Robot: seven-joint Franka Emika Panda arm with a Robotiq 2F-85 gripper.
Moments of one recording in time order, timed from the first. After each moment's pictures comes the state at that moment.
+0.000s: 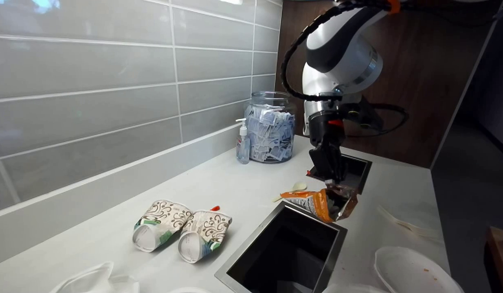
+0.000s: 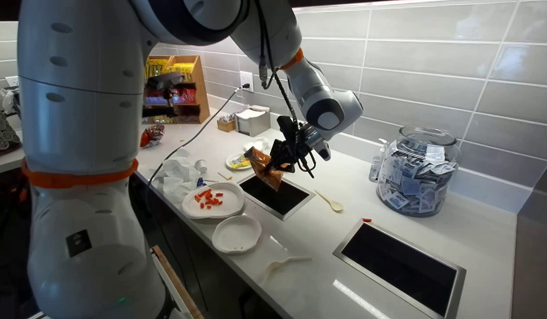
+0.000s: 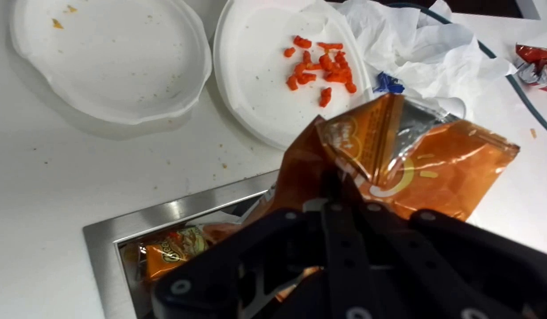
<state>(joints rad) -0.06 0.31 0.06 -2.03 0.60 1.73 -0.15</state>
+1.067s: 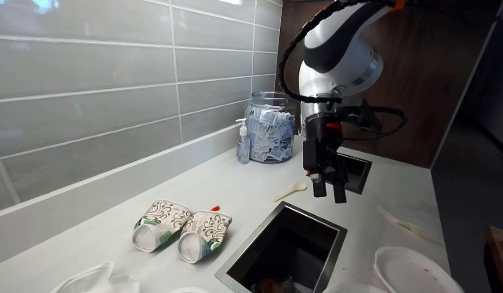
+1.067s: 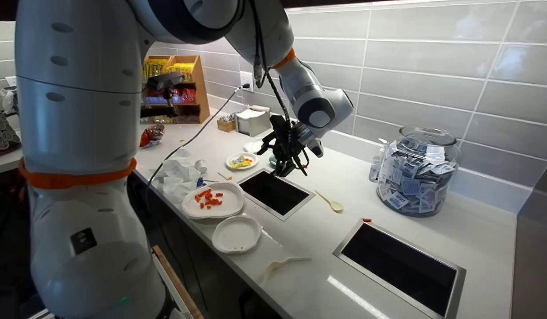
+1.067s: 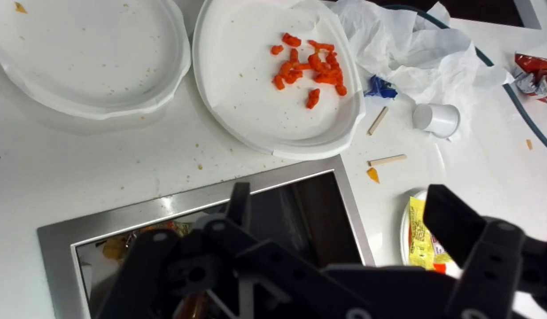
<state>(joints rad) -0.01 0.30 0.07 -2.05 0.62 1.77 -0.17</state>
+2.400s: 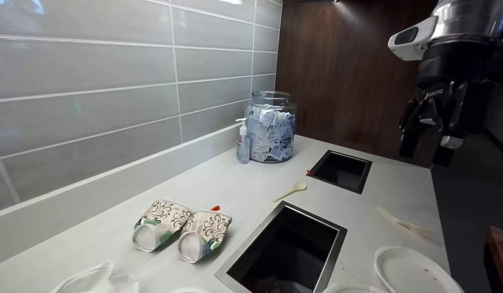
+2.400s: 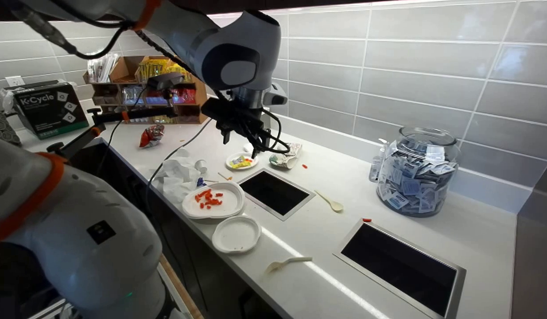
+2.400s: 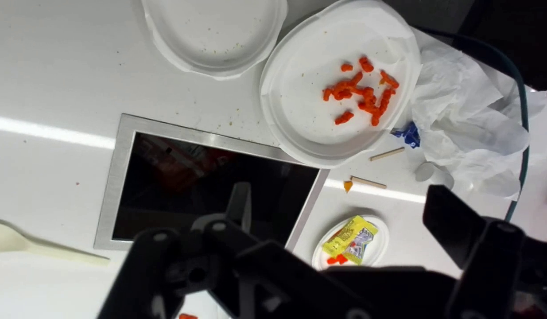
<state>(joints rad) 0.16 -0.59 0.03 -2.67 0.43 2.12 -0.44</state>
